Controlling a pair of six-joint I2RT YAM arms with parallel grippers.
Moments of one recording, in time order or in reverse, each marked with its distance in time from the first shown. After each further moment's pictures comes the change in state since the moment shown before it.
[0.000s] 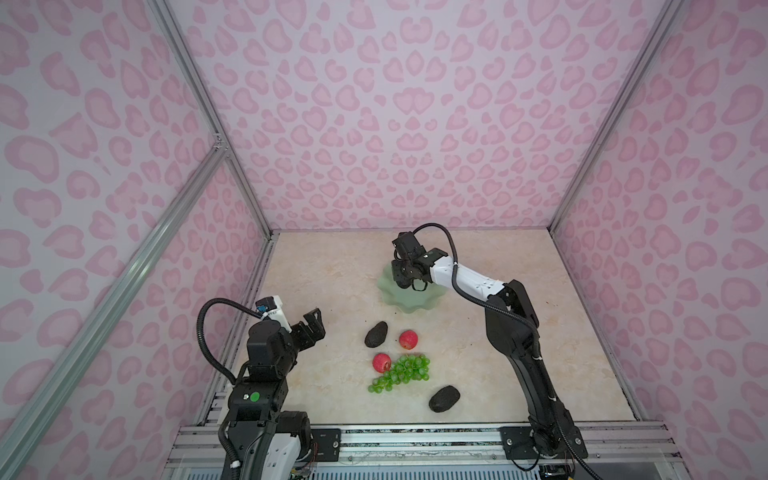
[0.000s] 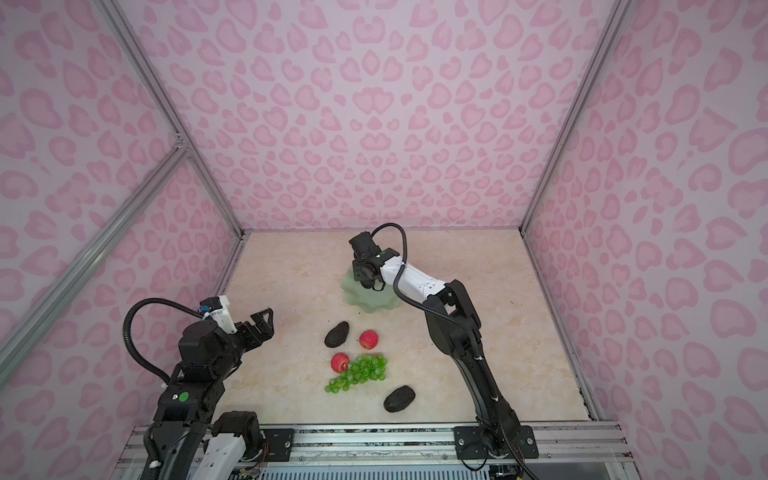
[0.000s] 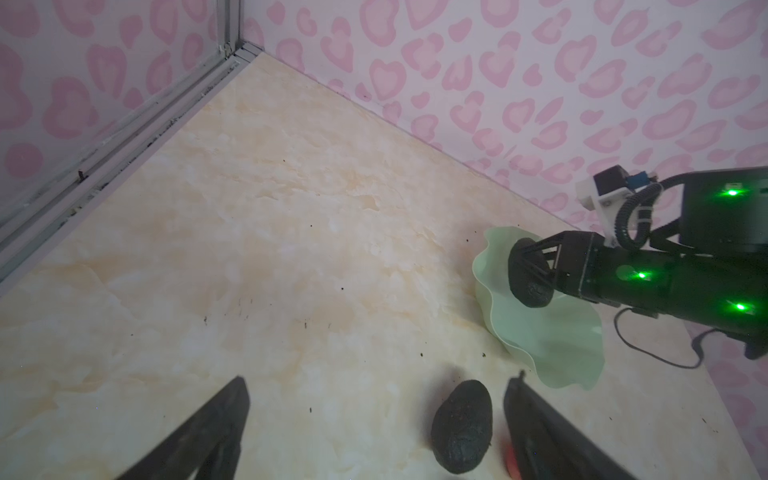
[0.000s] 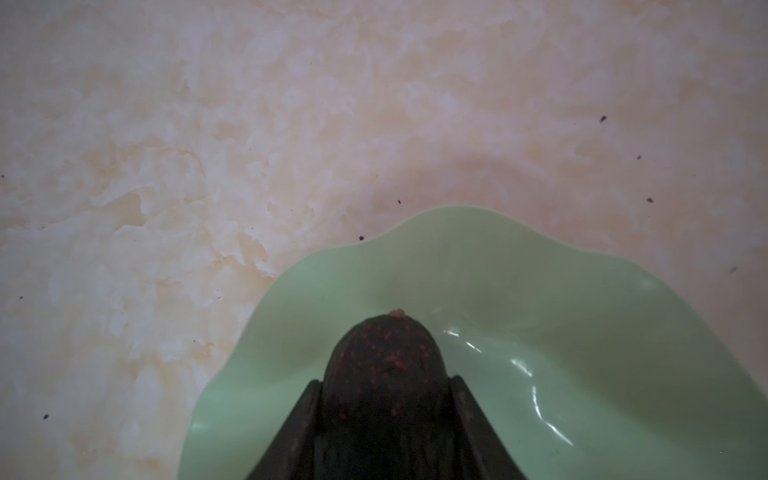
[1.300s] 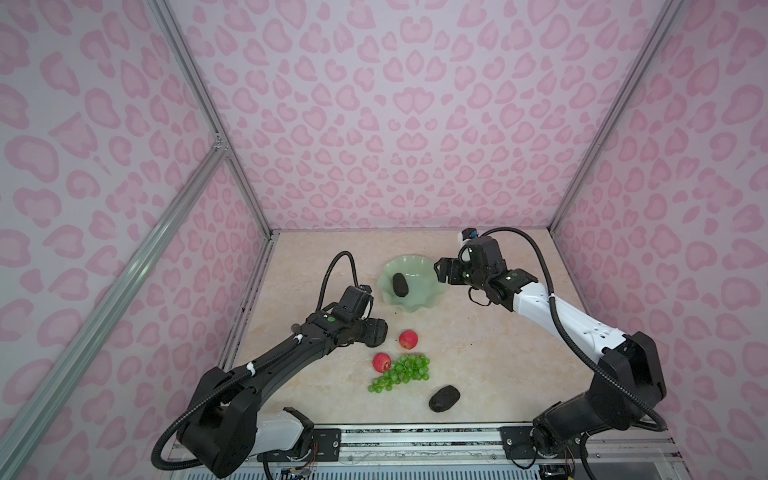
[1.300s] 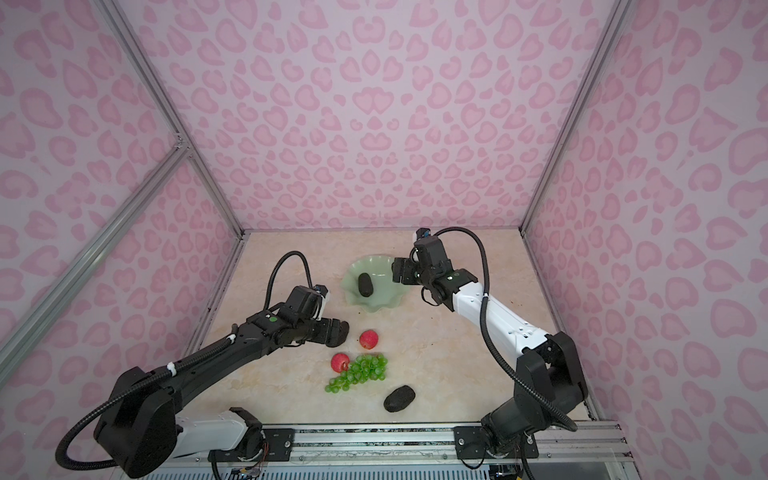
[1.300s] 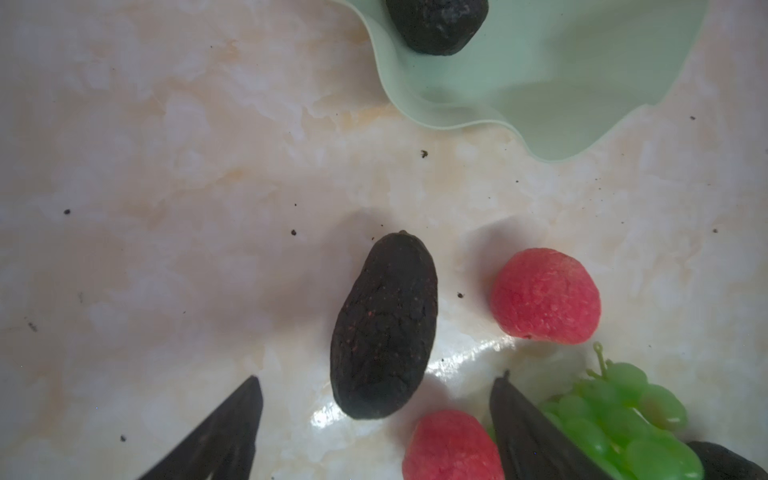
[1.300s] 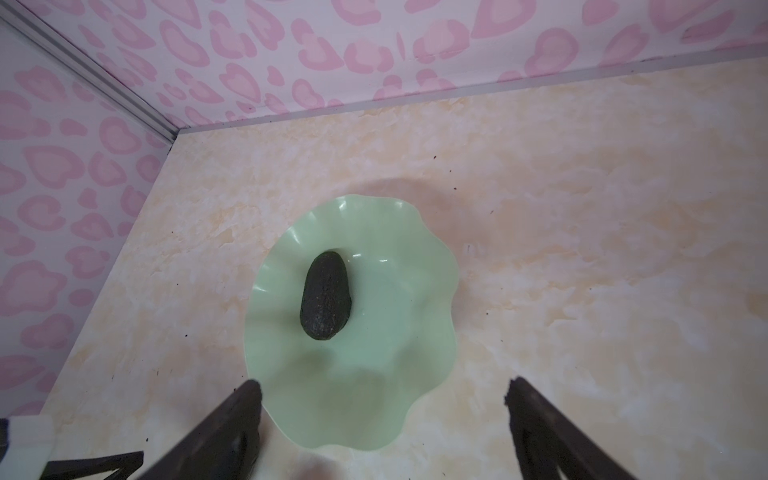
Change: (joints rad) left arm -0.556 0.860 0.243 0.048 -0.065 0.150; right arm -0.187 -0.842 -0.811 0.272 -0.122 0.024
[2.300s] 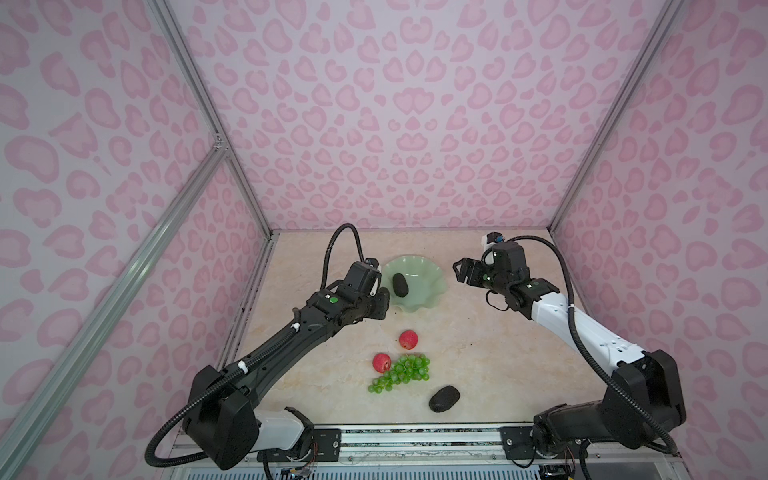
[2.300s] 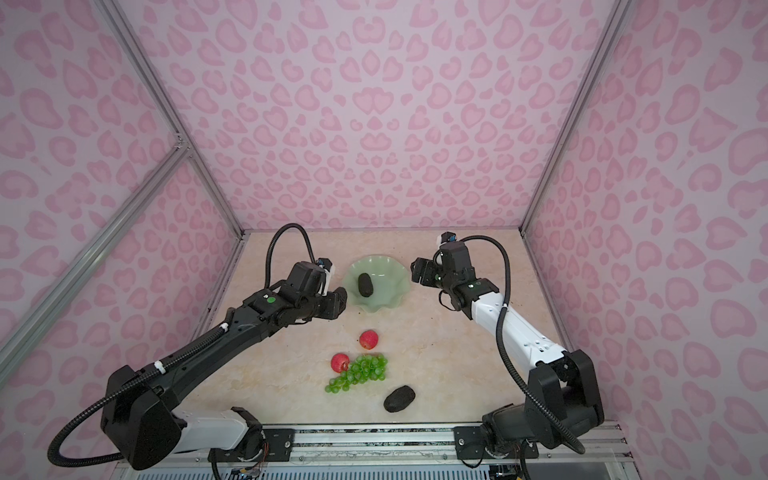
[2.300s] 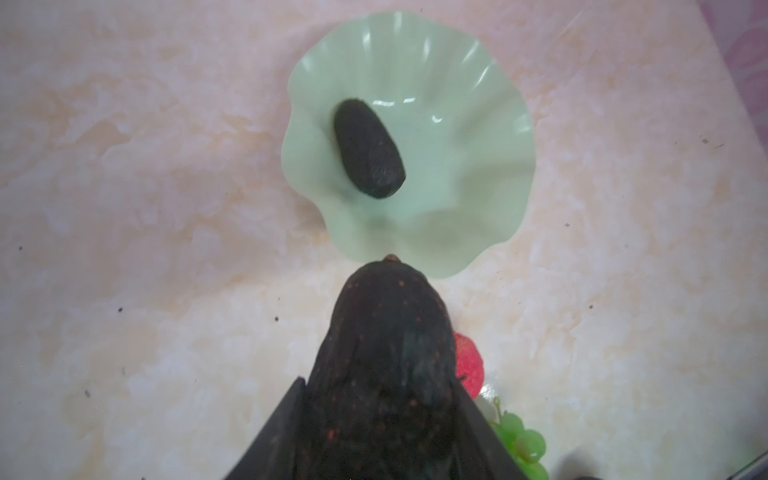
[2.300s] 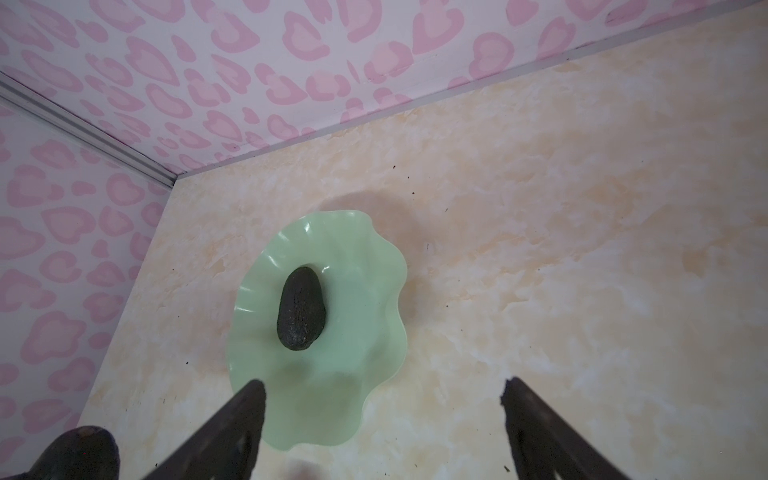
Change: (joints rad) left arm -0.036 0.036 0.316 -0.094 -0.027 -0.051; right arm -0.132 -0.090 -0.135 0.073 -0.090 0.053
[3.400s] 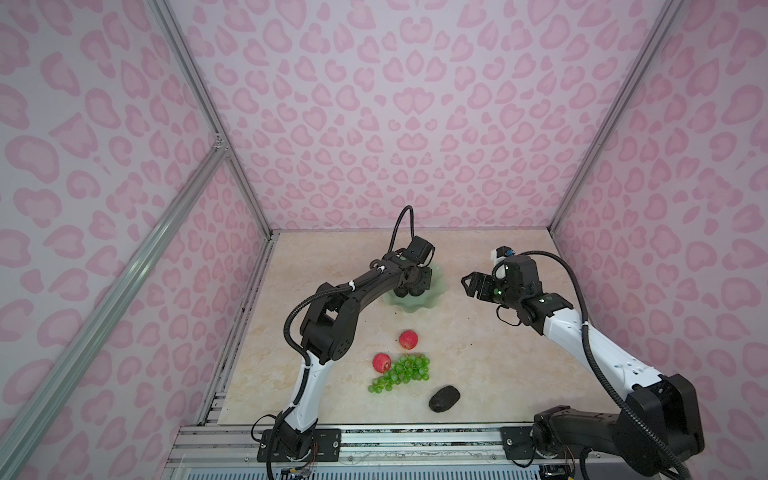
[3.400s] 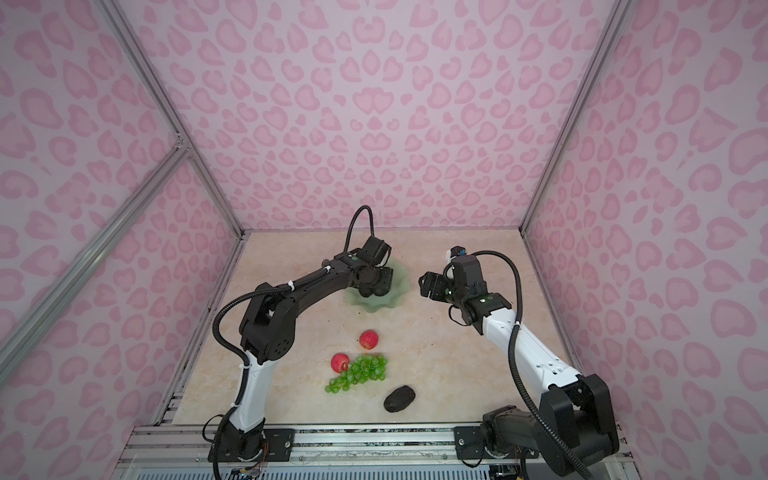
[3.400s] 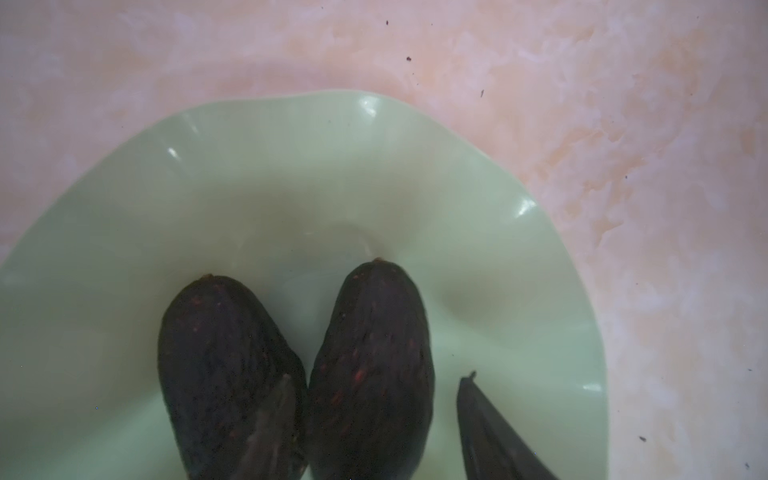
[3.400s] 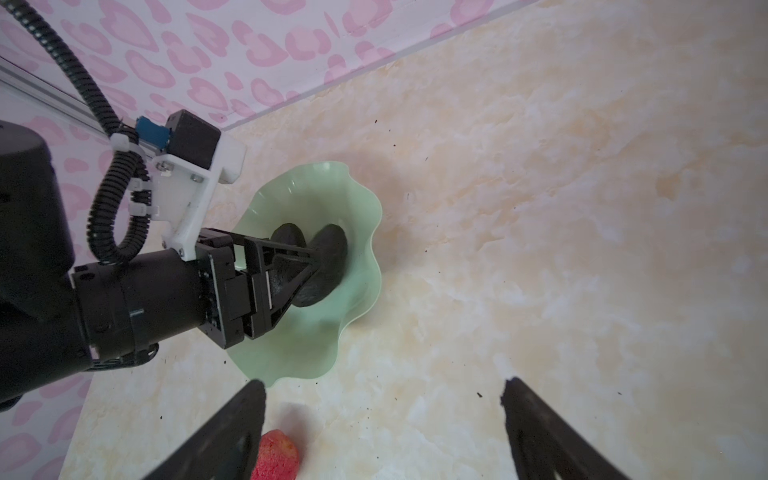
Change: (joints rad) left arm -0.056 0.816 0.689 -0.016 -0.058 -0.041; right arm -0.046 -0.129 -0.139 -0.043 -0.064 0.005
